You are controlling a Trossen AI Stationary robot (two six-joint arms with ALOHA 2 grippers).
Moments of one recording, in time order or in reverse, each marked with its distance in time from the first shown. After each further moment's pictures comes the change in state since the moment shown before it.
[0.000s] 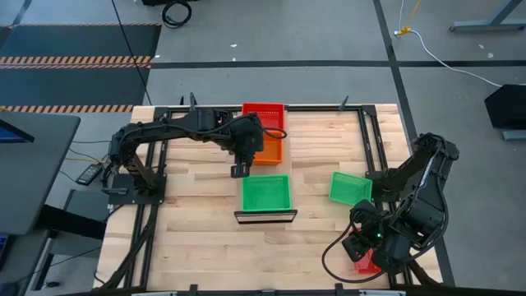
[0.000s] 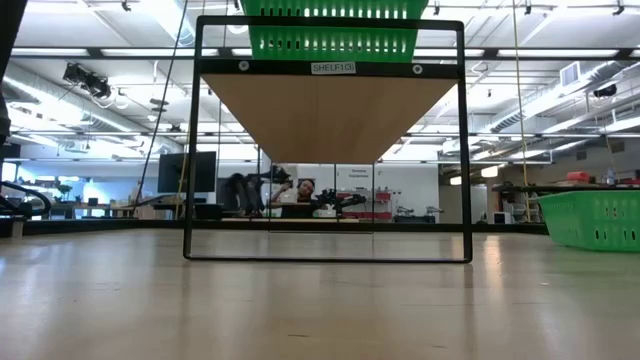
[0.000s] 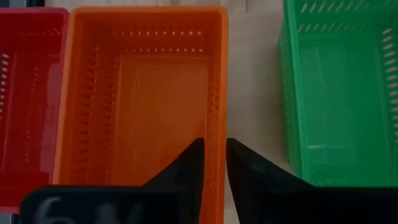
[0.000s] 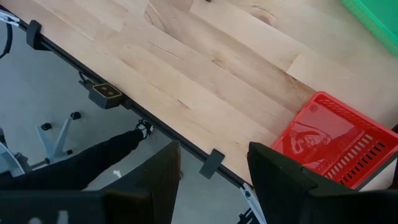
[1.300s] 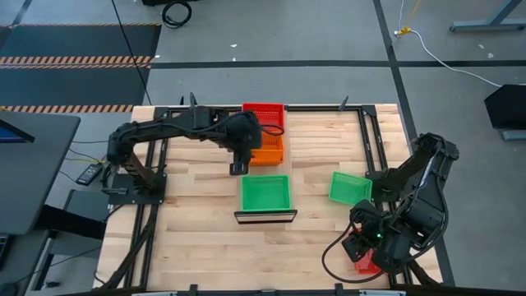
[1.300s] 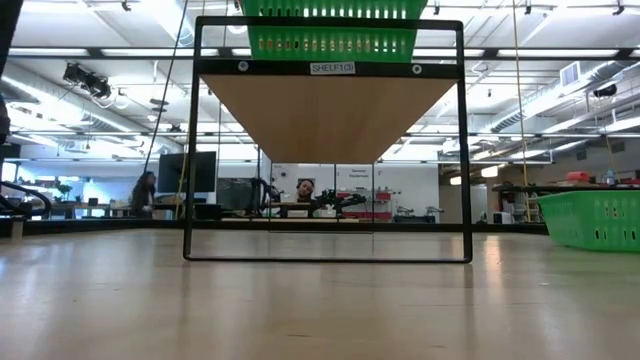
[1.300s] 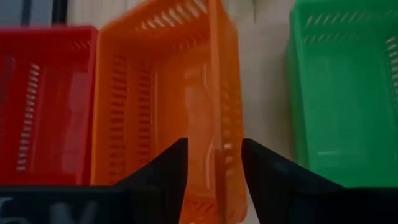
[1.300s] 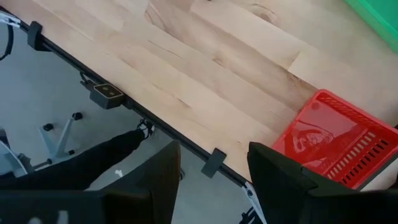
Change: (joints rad) left arm 0.002 -0.026 0.000 0.016 -0.030 0.020; right arm 0.000 0.000 0.000 0.006 -0.003 0.008
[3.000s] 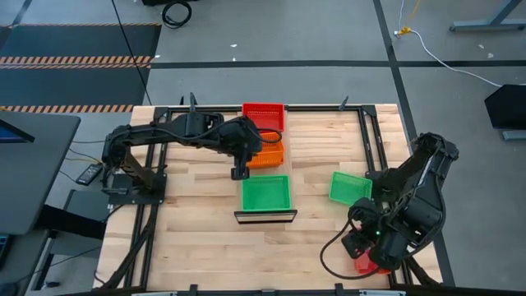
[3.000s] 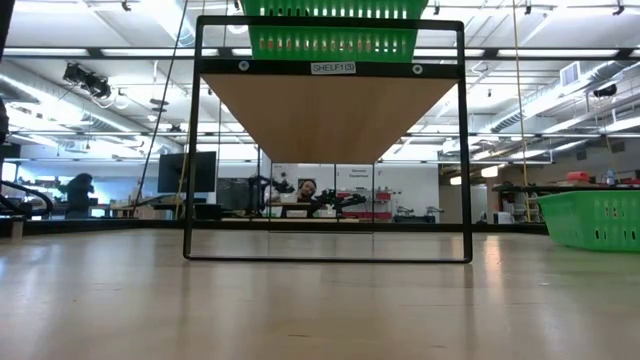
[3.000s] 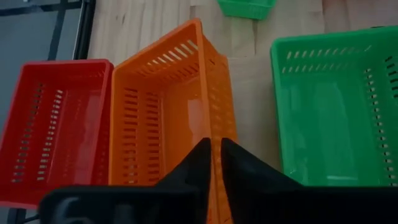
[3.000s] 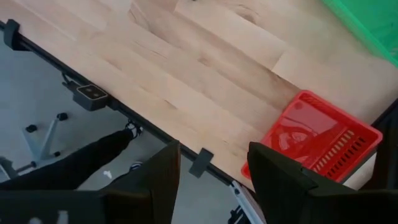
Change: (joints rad) left arm -0.074 -0.039 0.000 0.065 -0.096 -0.052; right arm -0.019 -0.001 -0.001 -0.043 -0.037 -0.010
